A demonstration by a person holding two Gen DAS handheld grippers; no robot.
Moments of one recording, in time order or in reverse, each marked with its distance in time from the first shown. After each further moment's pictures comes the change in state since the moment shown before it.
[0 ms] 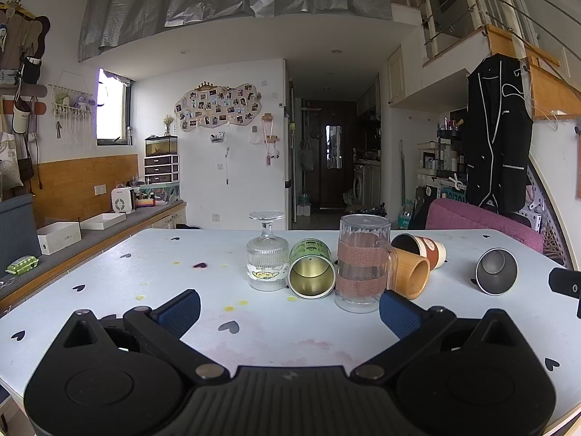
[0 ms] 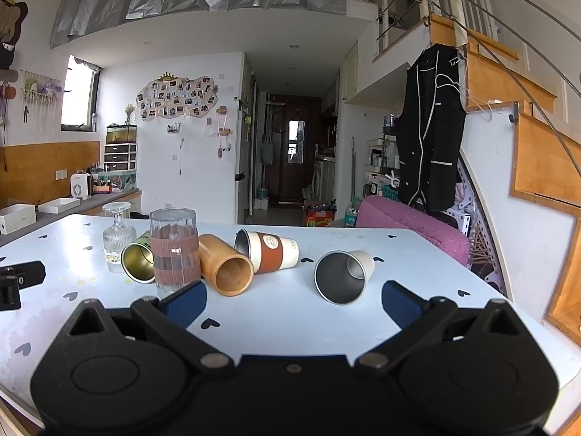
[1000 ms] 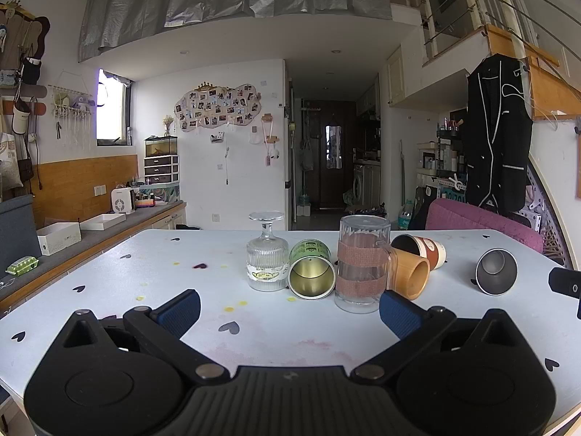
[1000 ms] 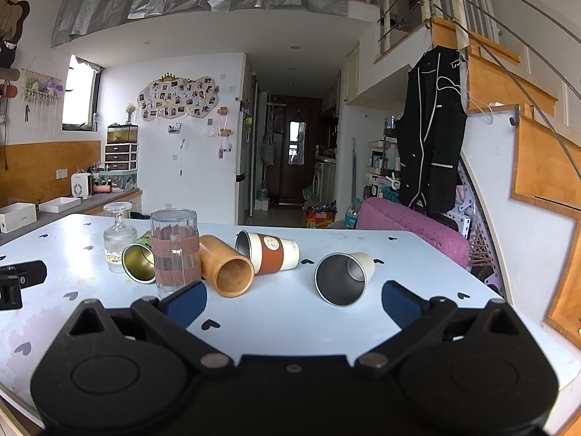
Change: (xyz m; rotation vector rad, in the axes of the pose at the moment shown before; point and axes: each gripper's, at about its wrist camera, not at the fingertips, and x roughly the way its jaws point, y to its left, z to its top) left arm 0.001 0.001 0.001 0.000 0.004 -0.002; right arm 0.003 0.006 0.000 -0.006 0.001 0.002
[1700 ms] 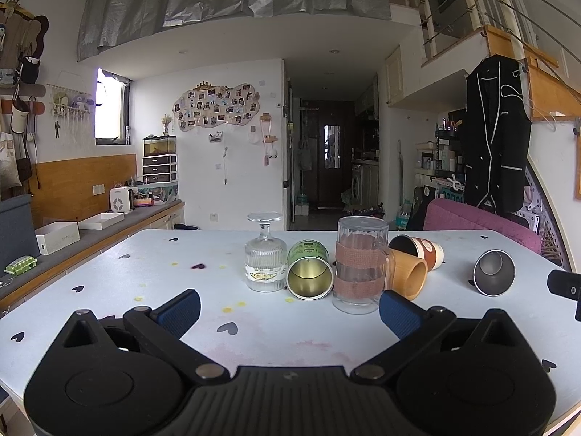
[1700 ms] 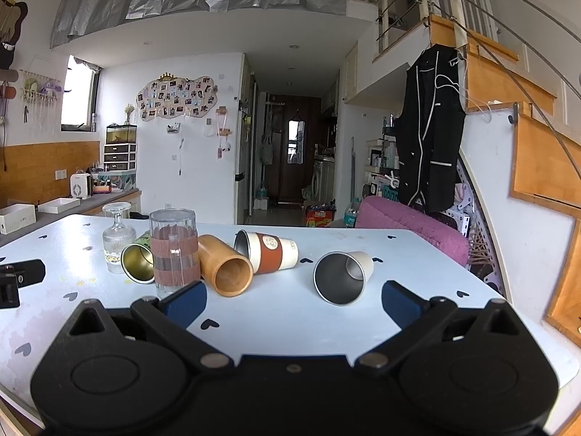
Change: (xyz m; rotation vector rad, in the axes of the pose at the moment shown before) left arm -0.002 0.000 0.004 -0.004 0.001 -0.006; right arm -0.001 -0.002 0.002 0.002 0.000 -0.003
